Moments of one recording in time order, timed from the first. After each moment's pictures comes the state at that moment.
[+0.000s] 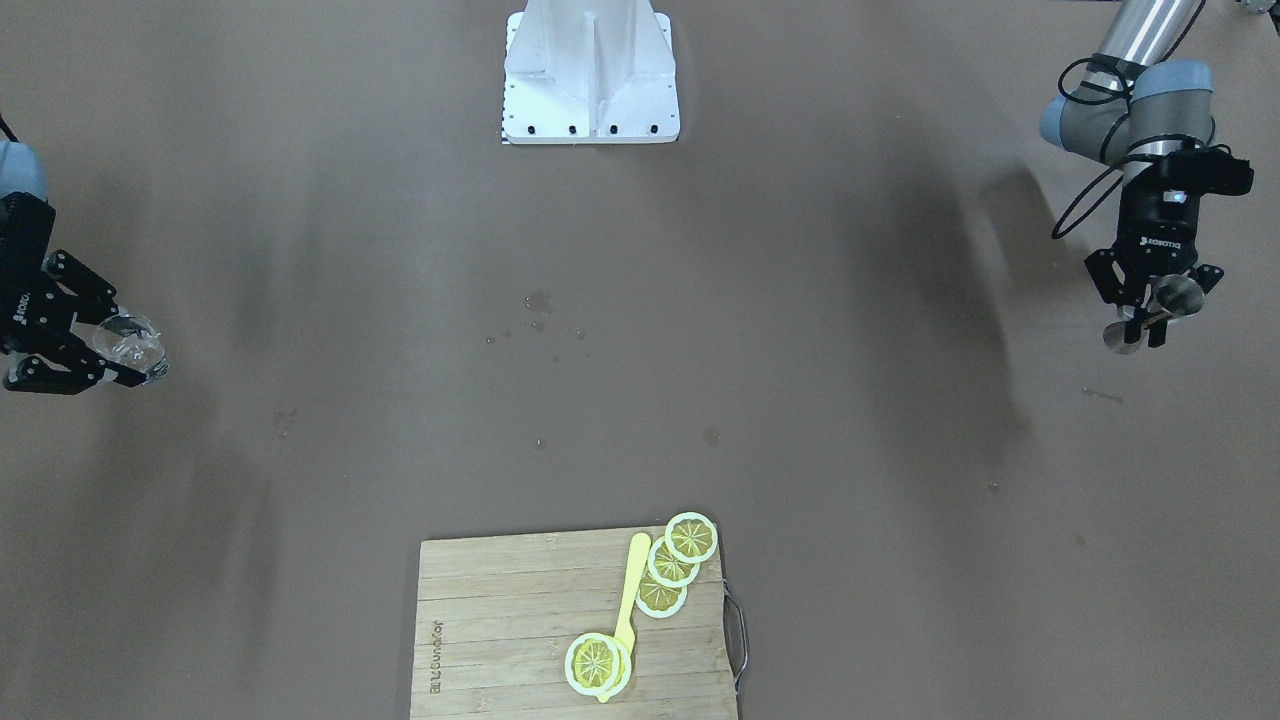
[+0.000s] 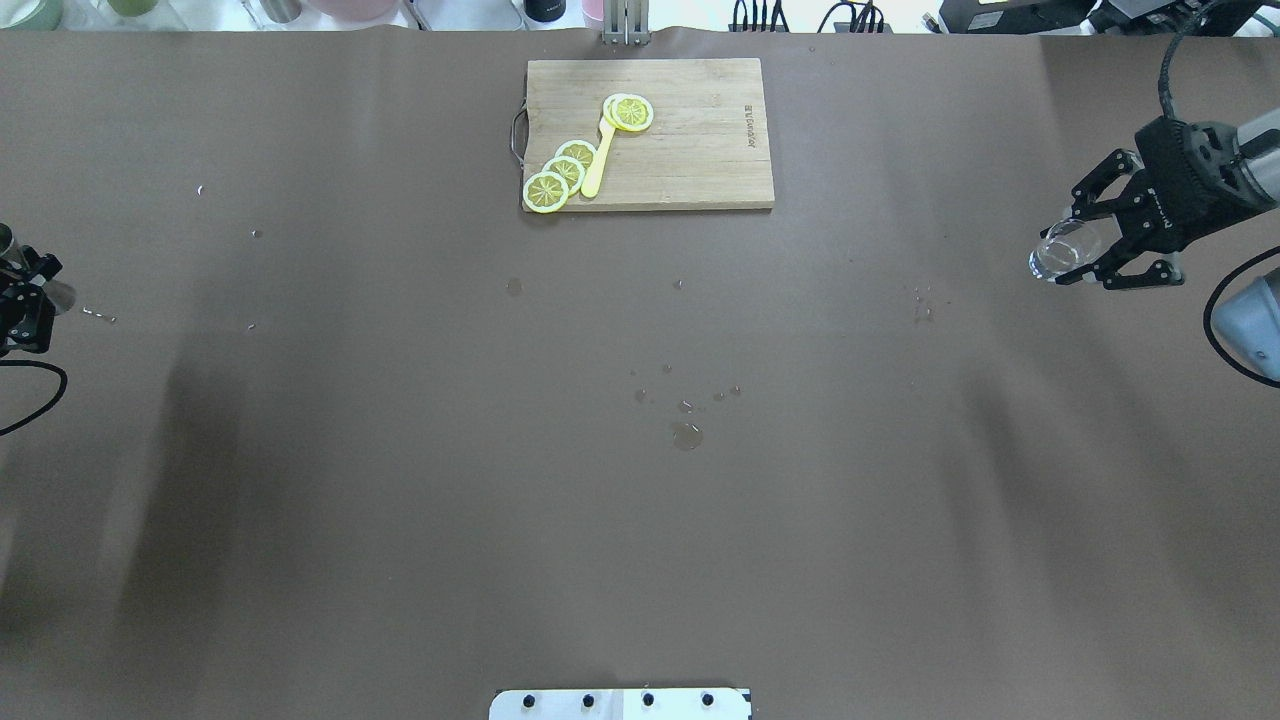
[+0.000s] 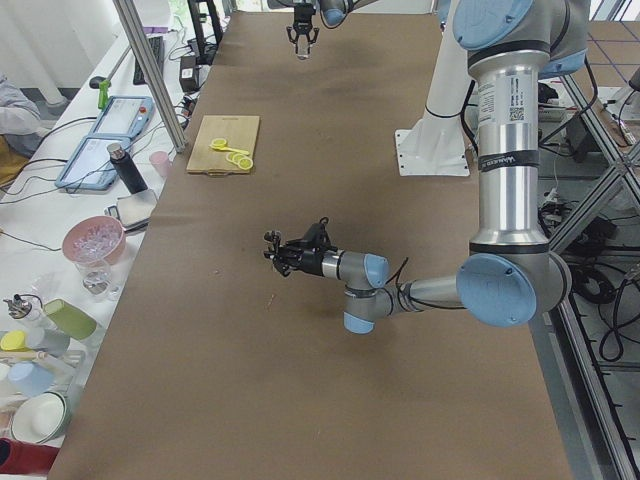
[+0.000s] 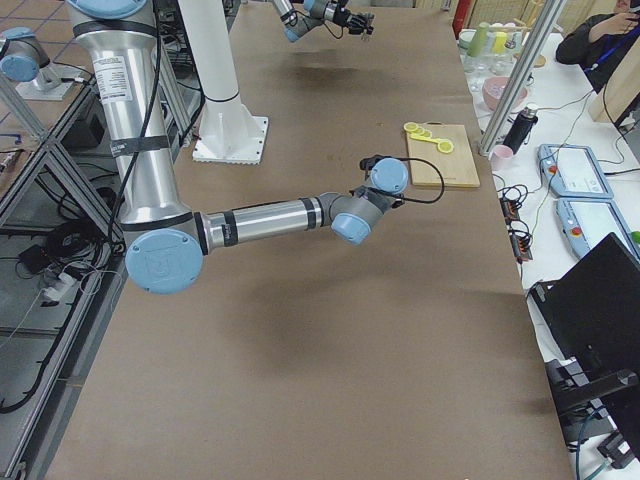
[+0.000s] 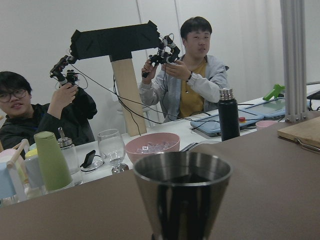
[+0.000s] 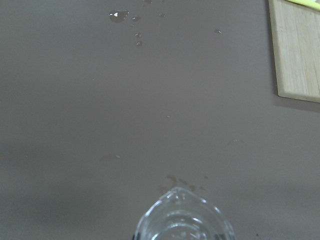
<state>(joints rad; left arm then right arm) -0.61 -1.44 -1.27 -3.59 -0.94 -0.61 1.18 -1.39 1.53 -0.85 2.61 -0.79</state>
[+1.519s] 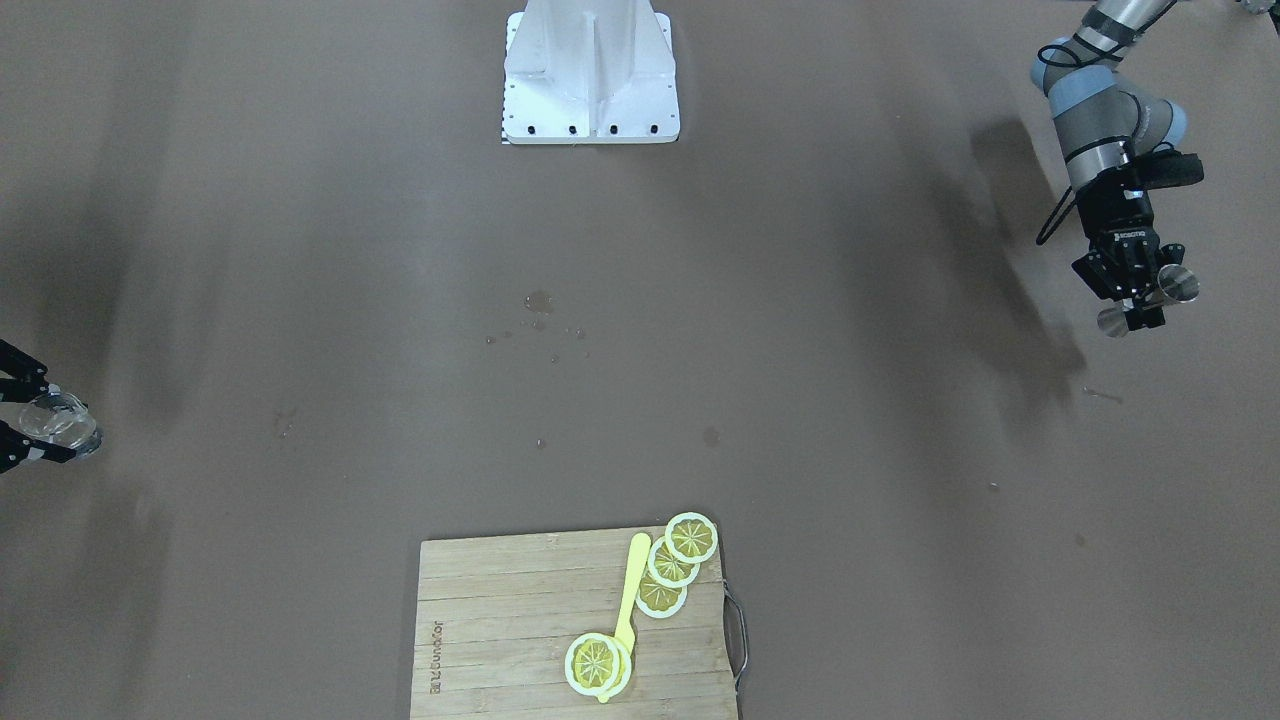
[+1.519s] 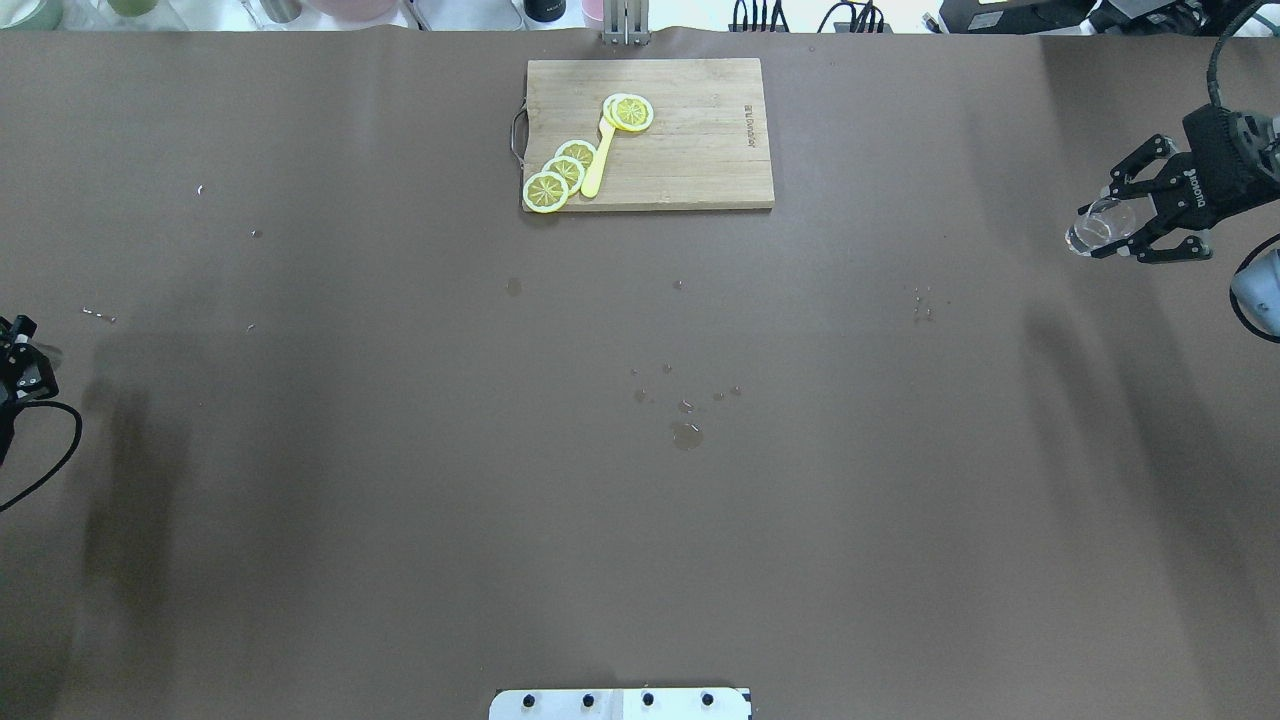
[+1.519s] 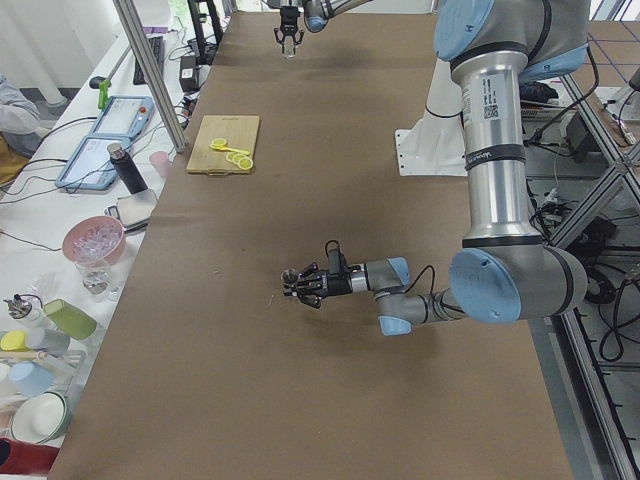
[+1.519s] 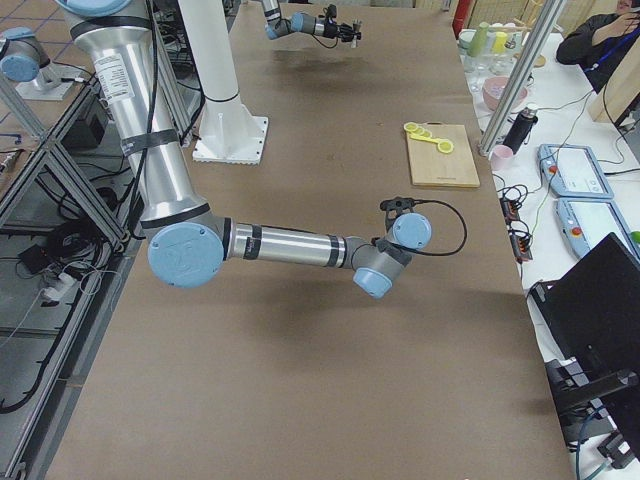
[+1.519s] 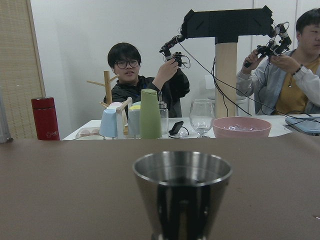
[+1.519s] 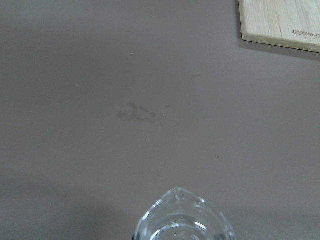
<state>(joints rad) -0.35 -1.36 -1.34 -3.08 -0.45 -1.23 1.25 -1.29 1.13 -0.51 2.66 -0.79</state>
